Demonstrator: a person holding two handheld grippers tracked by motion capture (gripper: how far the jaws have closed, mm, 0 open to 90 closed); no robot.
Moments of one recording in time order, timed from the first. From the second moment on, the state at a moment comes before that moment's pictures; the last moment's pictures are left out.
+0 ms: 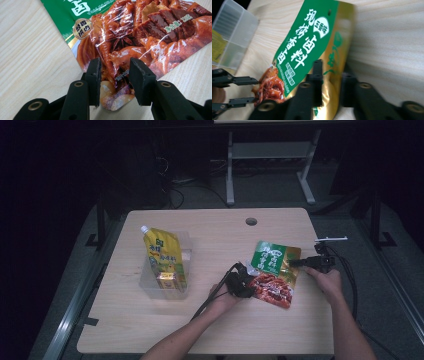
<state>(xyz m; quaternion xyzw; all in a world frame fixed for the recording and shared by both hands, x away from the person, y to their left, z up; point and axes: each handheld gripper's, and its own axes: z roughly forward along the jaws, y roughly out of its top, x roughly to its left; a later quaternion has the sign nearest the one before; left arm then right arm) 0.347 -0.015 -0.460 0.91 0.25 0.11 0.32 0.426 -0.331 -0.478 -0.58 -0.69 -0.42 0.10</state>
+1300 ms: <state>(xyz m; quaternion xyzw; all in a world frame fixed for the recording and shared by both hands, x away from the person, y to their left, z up) 0.290 0.046 -0.426 0.89 0.22 0.12 0.38 0.343 -0.206 -0.291 -0.39 -0.80 -0.44 -0.12</state>
